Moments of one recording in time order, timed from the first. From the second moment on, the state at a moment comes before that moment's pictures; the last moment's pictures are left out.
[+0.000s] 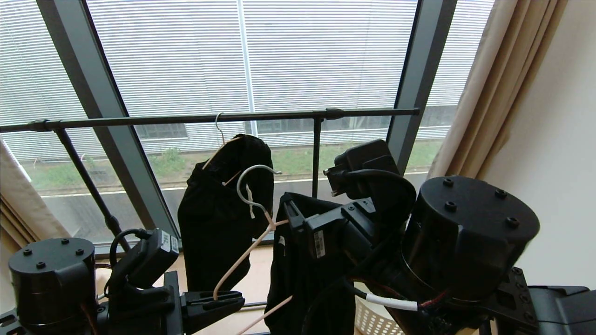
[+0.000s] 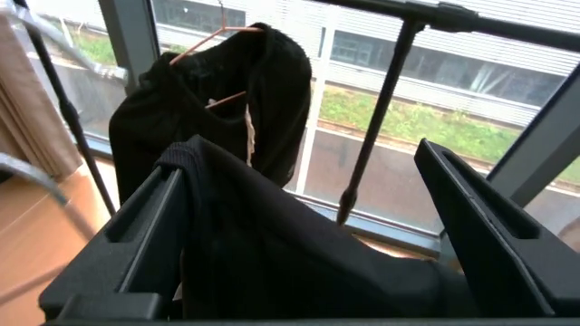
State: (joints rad) left arm -0.44 1.50 -0.19 -0.92 -0.63 0.03; right arm 1.05 1.80 -0.84 -0.93 -0.65 -0.05
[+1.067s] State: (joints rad) left arm -0.37 1.47 -0.21 -0.92 -0.63 0.03; right arm 1.13 1.75 -0.73 -0.93 -0.60 -0.12
